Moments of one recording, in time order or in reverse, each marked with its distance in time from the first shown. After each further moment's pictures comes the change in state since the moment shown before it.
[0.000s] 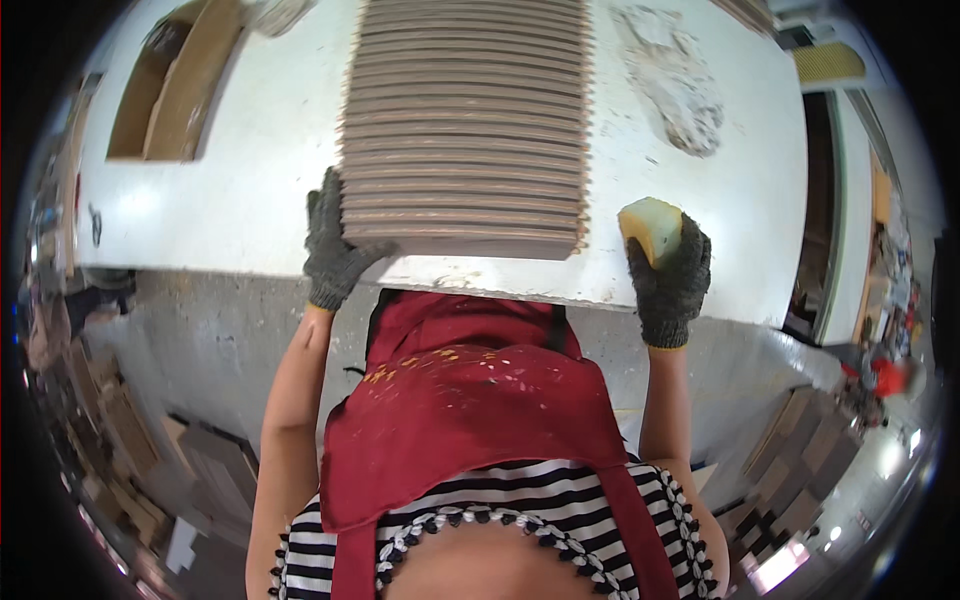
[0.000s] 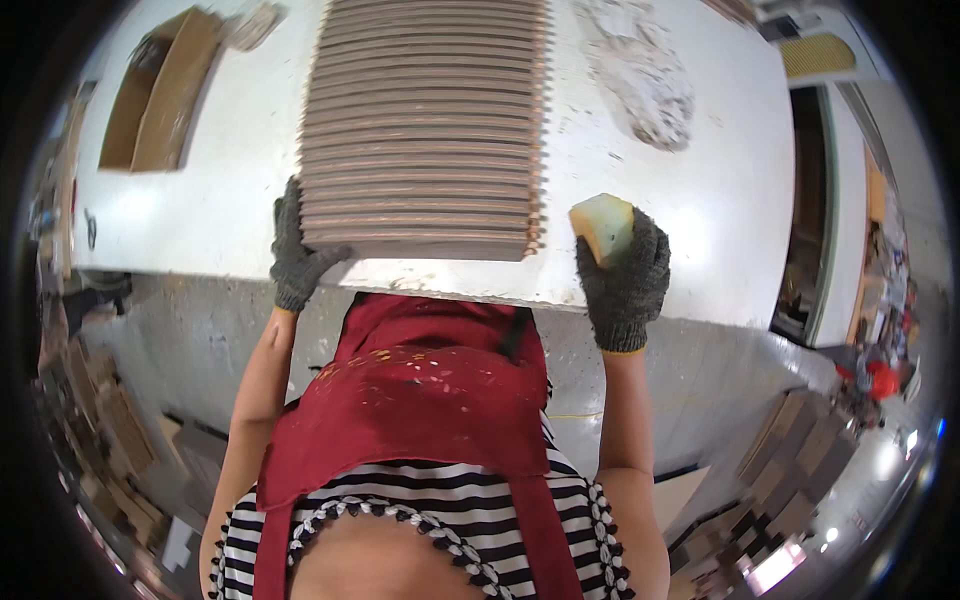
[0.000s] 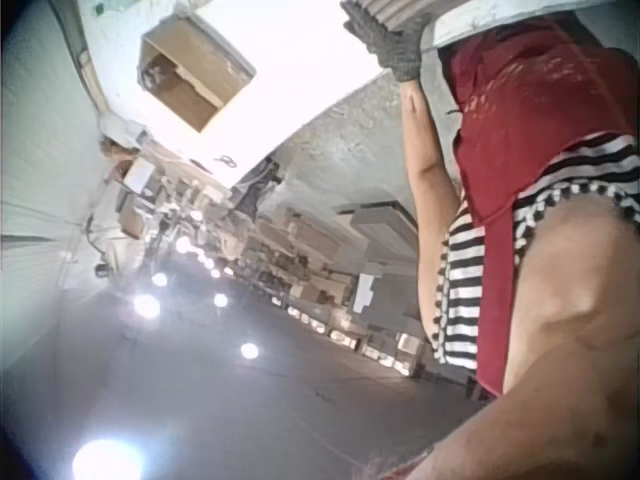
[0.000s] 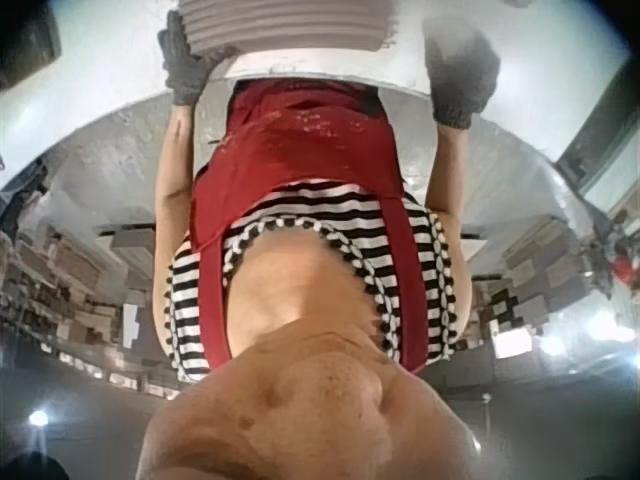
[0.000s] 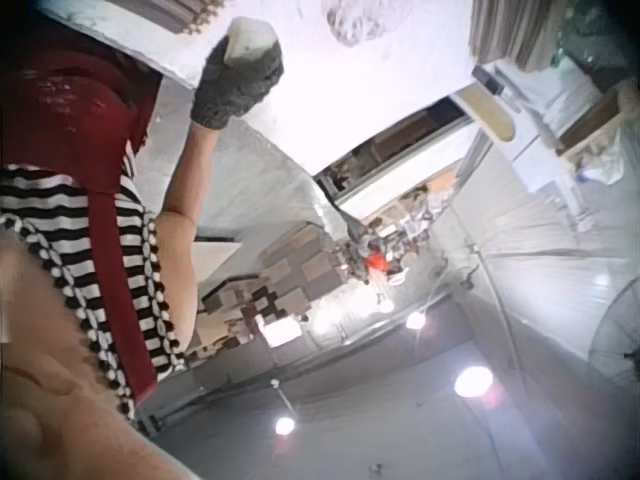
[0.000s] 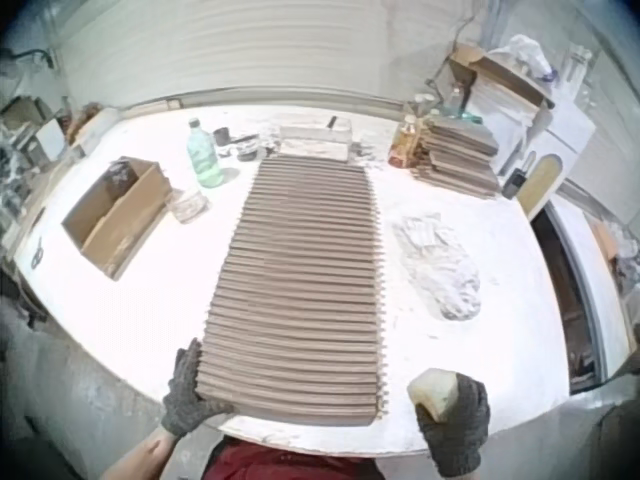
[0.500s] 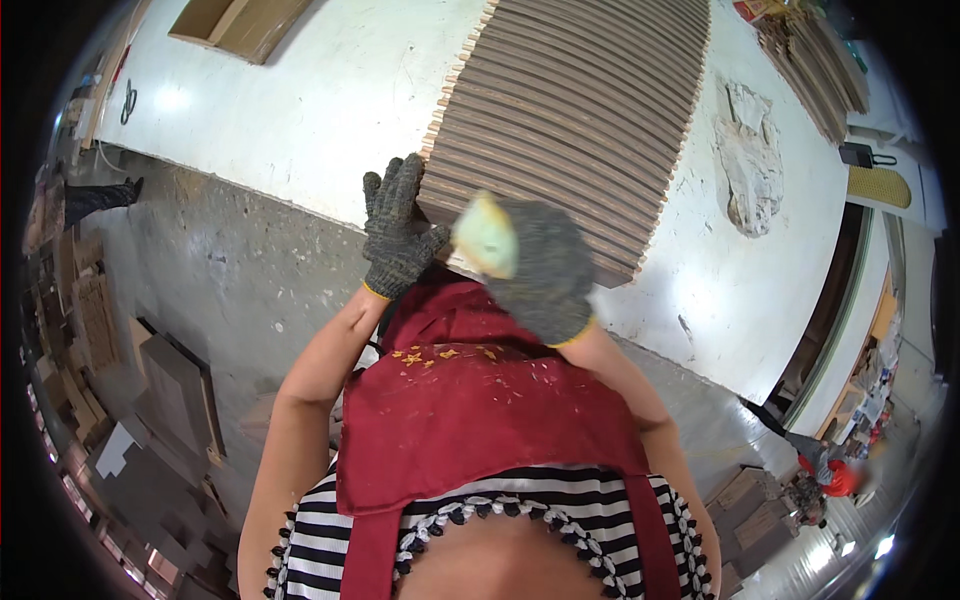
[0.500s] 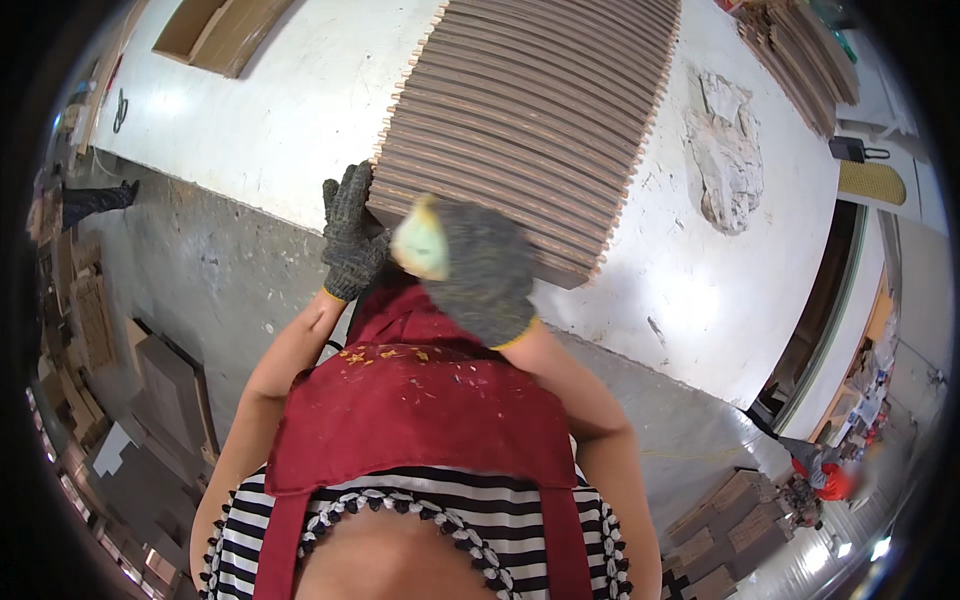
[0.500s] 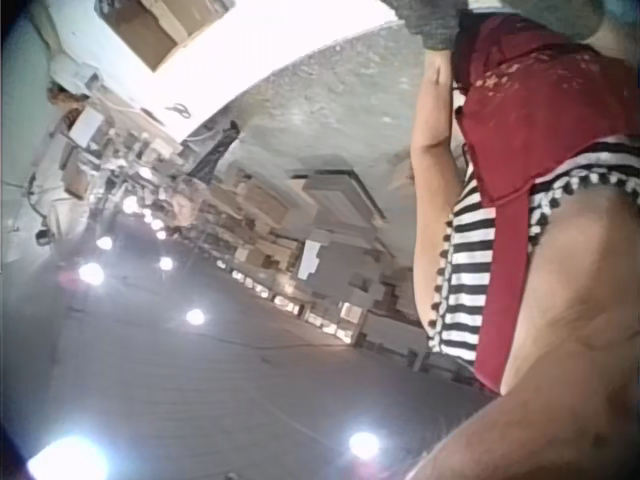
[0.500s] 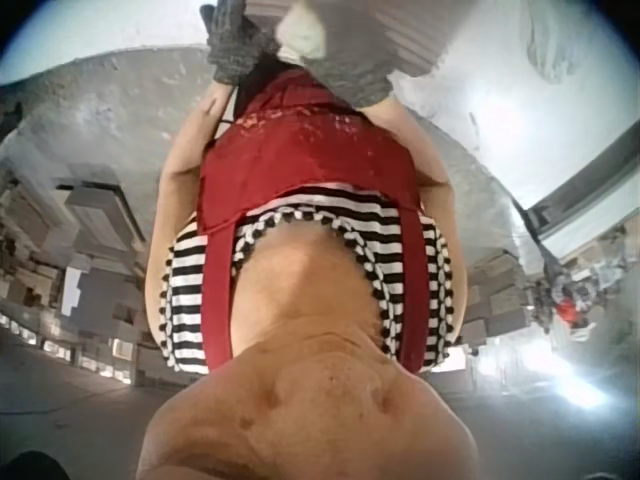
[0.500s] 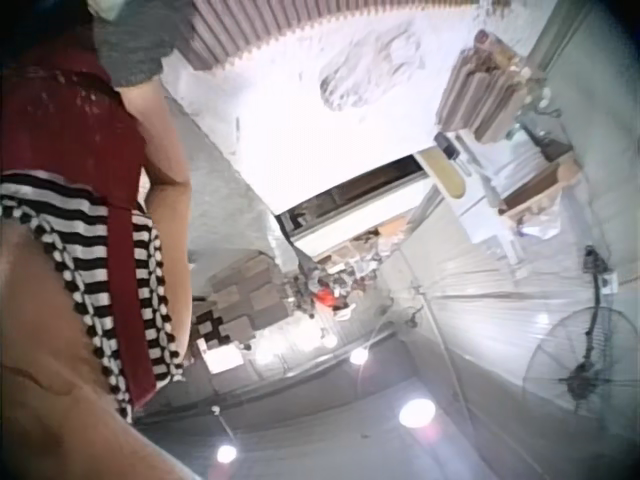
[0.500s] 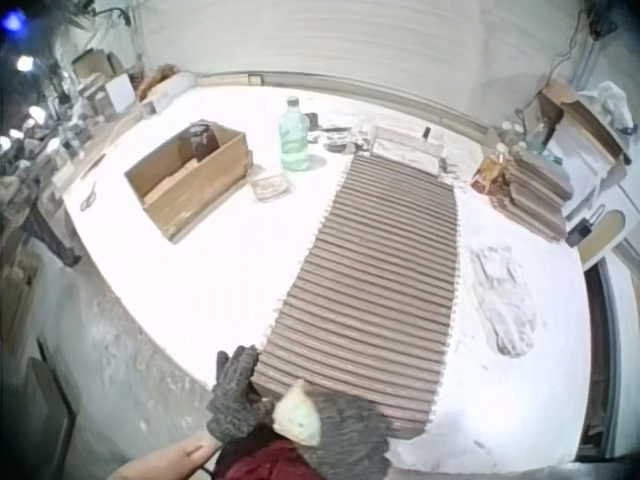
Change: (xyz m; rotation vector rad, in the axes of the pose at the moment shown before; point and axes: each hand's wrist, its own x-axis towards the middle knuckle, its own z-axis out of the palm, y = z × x) left_hand -0.035 0.006 0.024 0.051 0.221 -0.028; right_hand -0.002 -0.181 0.058 0.506 -0.348 -0.508
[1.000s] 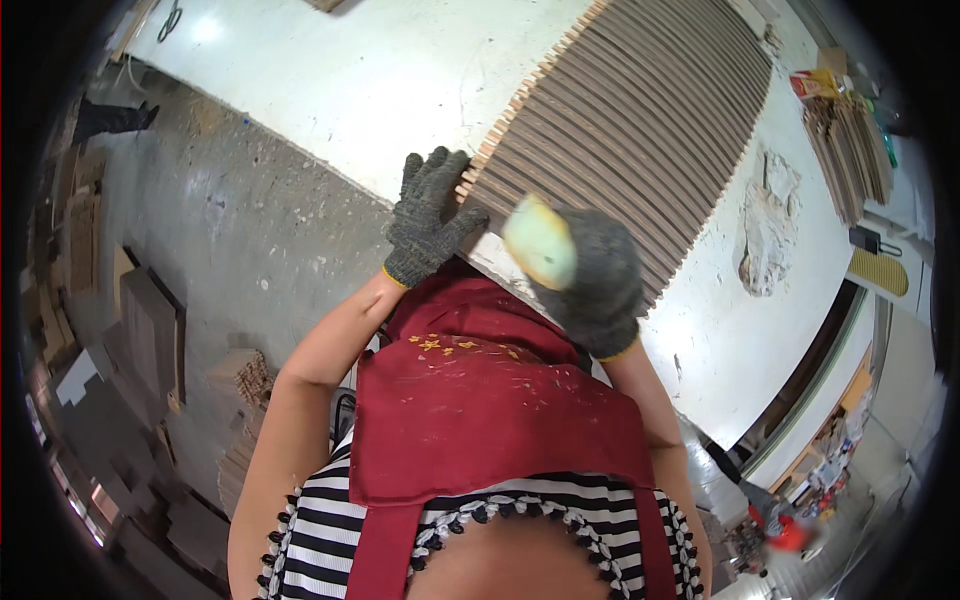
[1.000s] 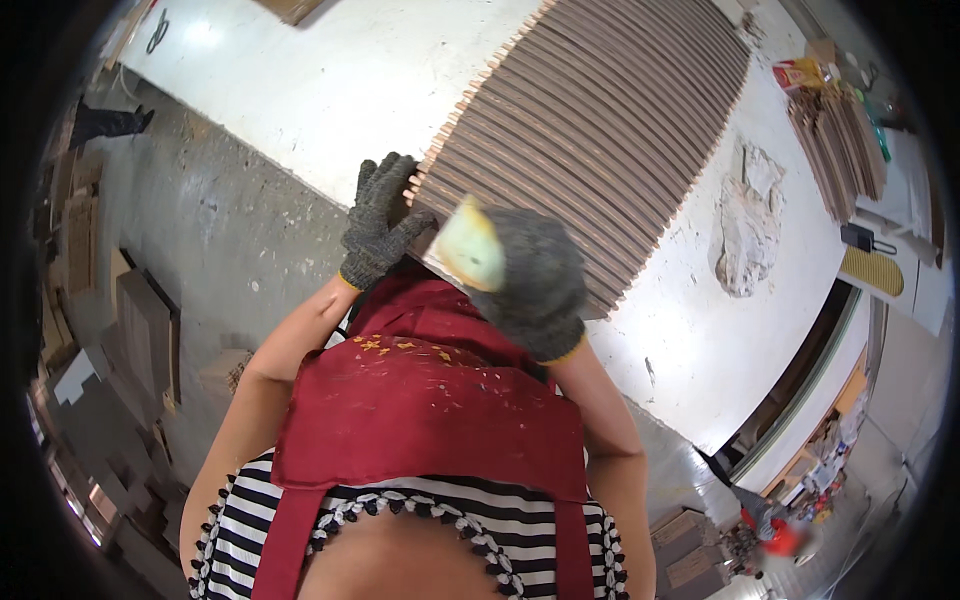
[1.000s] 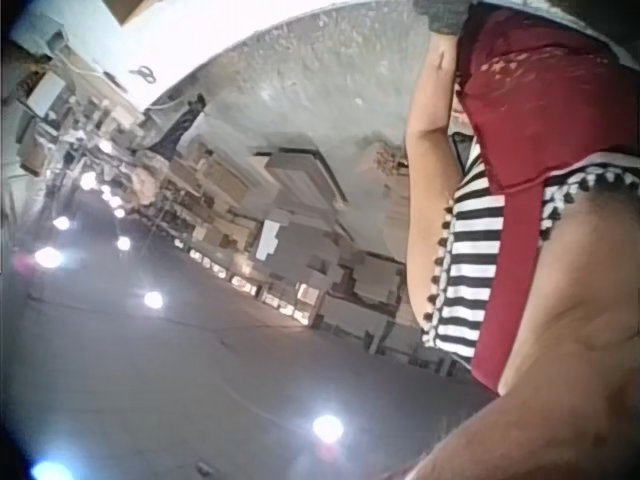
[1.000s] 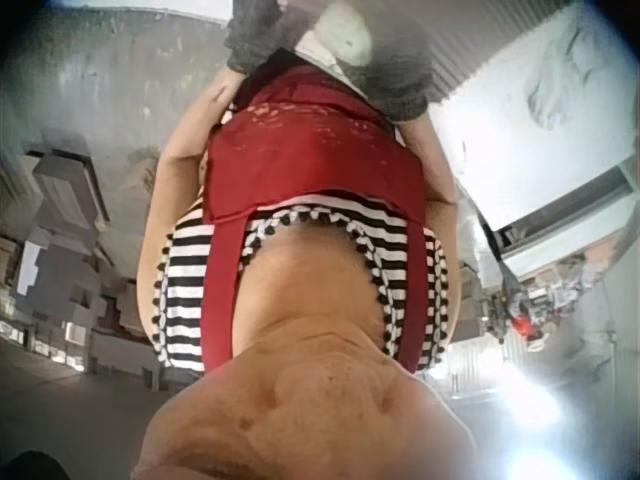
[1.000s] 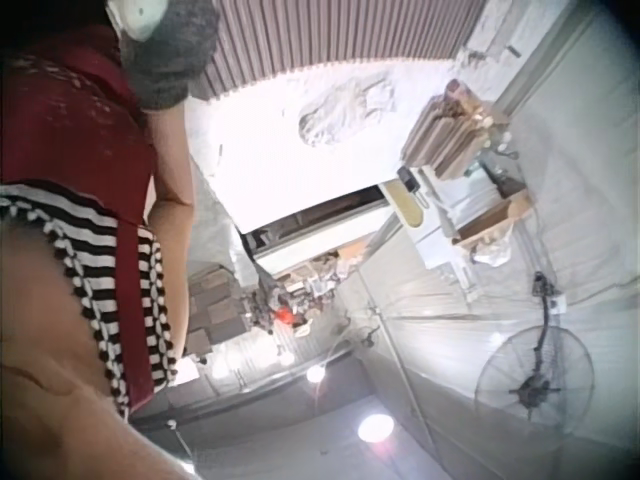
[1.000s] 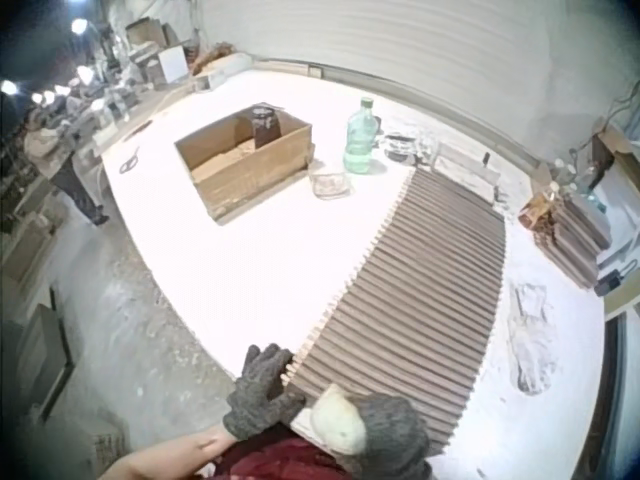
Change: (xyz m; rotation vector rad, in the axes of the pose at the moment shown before) left_hand -0.002 0.004 -0.008 -0.141 0.074 -0.124; right_hand 0.028 0.014 -0.017 0.133 0.067 -0.340
